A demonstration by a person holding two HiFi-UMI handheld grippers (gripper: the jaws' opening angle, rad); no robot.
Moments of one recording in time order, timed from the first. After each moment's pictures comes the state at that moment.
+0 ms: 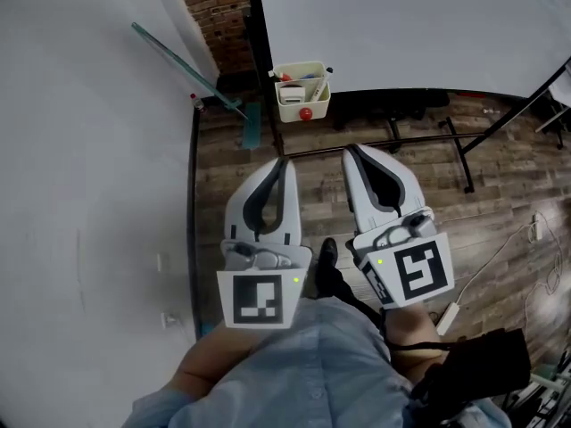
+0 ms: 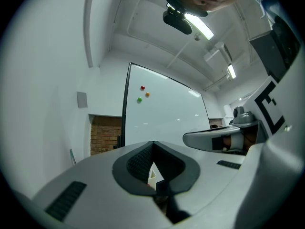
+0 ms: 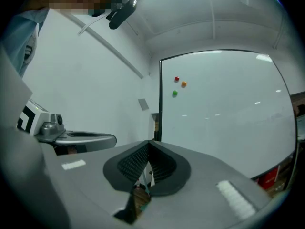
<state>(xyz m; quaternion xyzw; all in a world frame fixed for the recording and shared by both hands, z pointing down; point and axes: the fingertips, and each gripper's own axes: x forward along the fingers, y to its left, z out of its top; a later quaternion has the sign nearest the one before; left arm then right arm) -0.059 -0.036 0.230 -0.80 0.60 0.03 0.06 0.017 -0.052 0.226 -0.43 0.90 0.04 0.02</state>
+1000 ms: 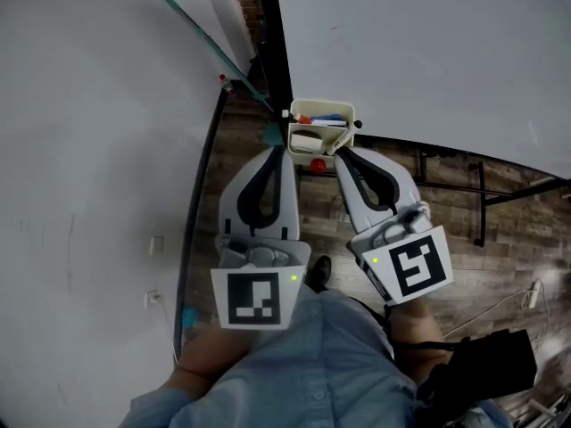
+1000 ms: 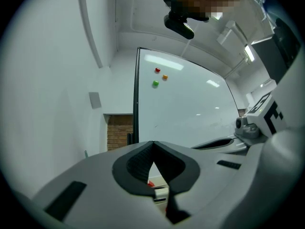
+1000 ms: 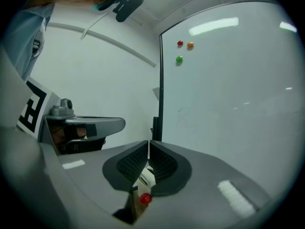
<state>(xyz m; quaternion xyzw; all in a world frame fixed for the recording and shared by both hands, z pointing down) -0.078 -0.179 0.233 -0.71 0.70 0.02 0.06 -0.016 -0.202 0.263 -0.27 0.96 0.02 -0.03</state>
